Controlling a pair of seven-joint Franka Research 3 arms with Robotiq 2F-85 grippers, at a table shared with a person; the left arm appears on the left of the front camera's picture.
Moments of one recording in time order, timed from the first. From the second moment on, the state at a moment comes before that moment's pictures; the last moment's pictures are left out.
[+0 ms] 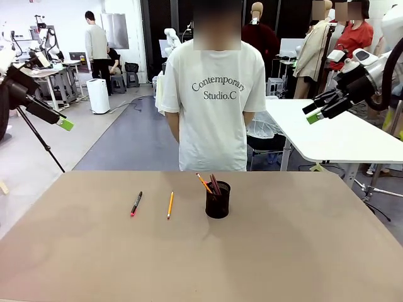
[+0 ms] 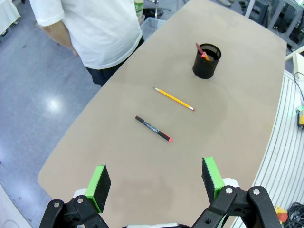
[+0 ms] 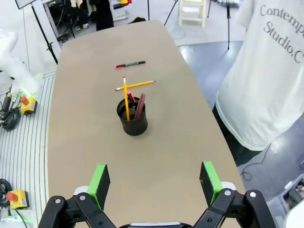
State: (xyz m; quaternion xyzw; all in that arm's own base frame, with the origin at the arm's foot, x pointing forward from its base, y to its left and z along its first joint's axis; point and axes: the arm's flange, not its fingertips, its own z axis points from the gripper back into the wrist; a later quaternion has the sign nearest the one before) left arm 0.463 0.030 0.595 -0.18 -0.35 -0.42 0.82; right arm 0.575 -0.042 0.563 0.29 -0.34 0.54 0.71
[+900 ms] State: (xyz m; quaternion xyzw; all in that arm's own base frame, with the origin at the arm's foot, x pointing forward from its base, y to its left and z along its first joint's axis) left arm 0.468 -0.095 0.572 -0.02 -0.22 -0.35 0.91; right arm 0.575 -0.042 0.563 0.29 -0.34 0.54 0.71
